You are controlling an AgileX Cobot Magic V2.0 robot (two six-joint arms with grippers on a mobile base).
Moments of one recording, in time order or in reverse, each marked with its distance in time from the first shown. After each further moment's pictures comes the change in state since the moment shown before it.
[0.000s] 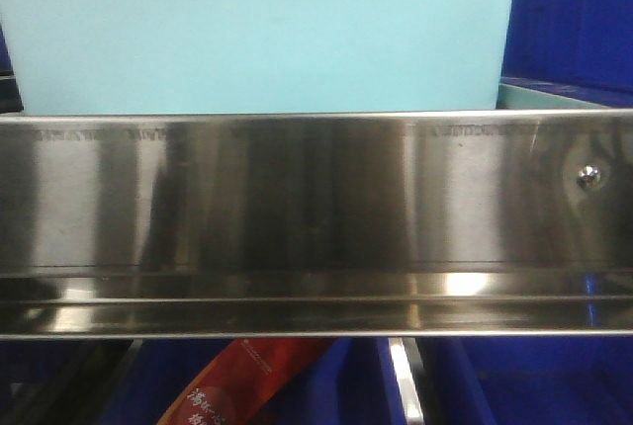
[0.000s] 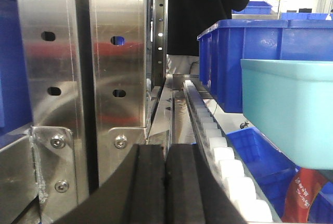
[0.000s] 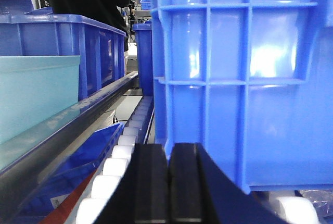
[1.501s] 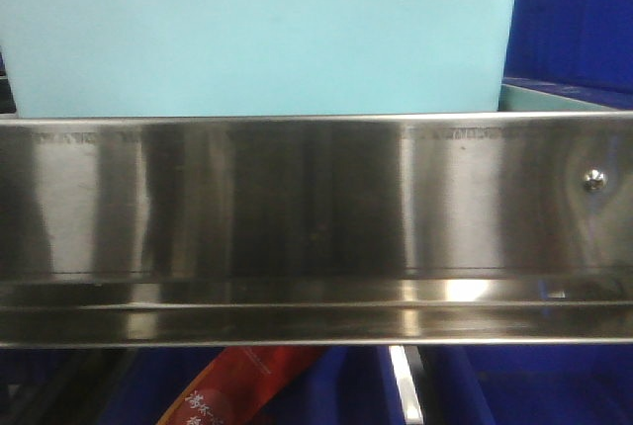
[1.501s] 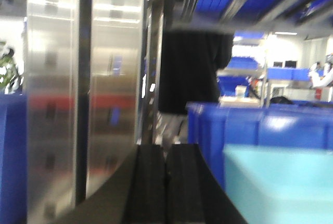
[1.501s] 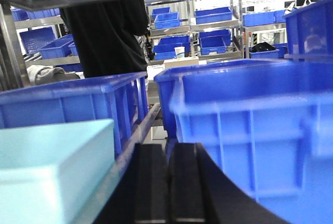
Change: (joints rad) left arm 0.000 0.054 -0.362 -0.035 0.137 0.000; right arm 0.000 0.059 -0.472 0.120 0.384 0.000
